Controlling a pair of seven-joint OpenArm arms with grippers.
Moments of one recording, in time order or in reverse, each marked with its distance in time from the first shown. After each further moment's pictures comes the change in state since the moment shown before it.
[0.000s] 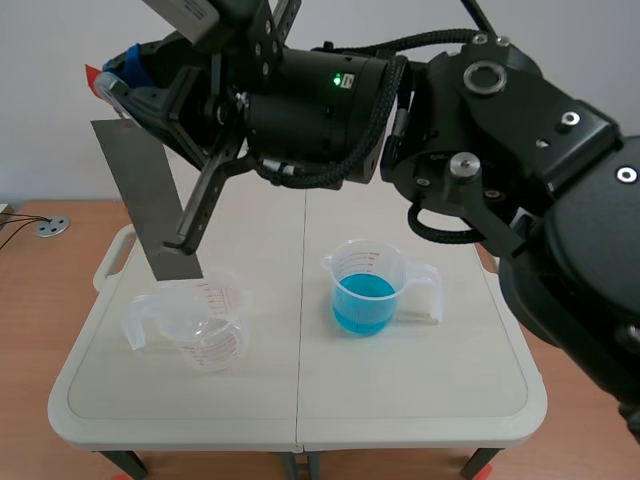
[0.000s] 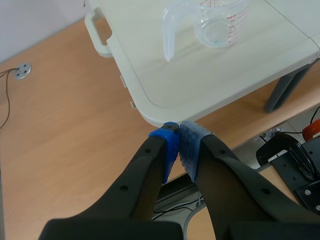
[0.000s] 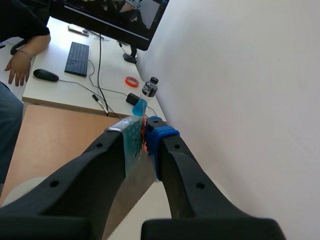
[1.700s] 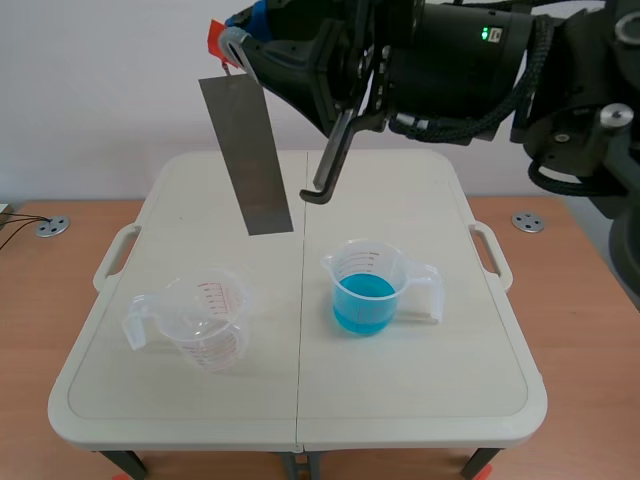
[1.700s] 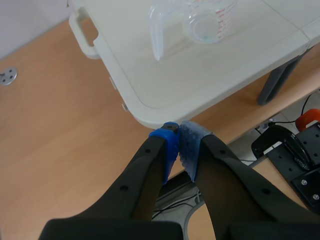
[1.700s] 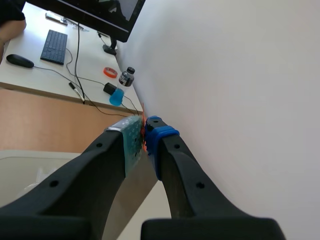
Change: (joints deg) left arm -0.1 -3.4 1.3 0.0 -0.2 0.0 1.5; right arm -1.6 5.4 13.9 1.7 0.0 9.0 6.0
